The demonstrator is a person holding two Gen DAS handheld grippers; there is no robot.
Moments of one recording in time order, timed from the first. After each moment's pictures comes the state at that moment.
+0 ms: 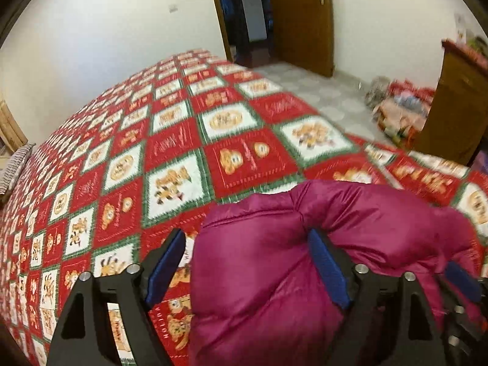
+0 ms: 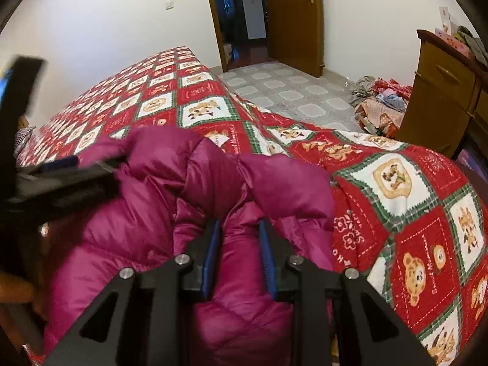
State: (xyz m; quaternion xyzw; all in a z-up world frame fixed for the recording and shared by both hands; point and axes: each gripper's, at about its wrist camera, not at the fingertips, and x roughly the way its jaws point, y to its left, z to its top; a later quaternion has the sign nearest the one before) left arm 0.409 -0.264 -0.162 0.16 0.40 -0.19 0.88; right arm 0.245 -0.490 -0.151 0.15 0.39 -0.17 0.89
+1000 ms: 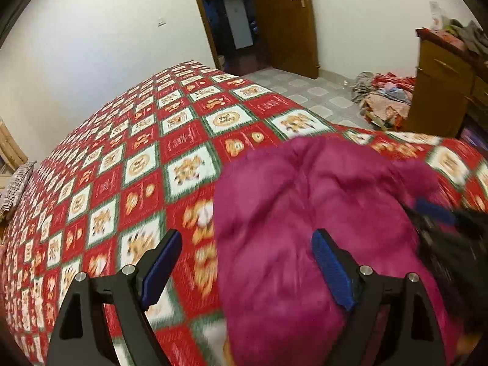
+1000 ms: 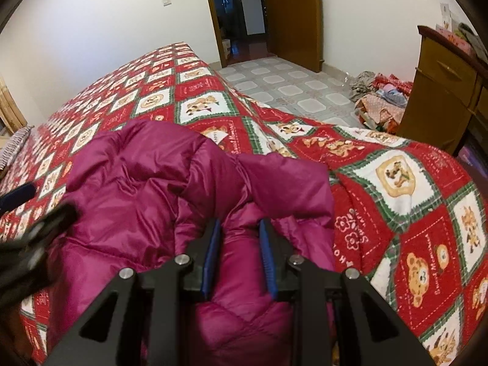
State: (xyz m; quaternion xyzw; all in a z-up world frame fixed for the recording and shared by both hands) left arm 0.333 -0.215 -0.132 0.18 0.37 -0.23 0.88; right arm 0.249 -0.493 -0.154 0.14 0.40 -0.17 0.89
